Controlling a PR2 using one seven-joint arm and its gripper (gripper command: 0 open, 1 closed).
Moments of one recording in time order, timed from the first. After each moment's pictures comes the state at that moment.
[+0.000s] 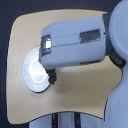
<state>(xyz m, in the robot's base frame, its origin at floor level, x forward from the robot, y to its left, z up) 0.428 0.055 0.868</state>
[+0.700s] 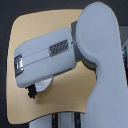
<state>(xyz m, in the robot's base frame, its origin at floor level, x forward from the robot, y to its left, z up) 0.386 0.170 0.837</state>
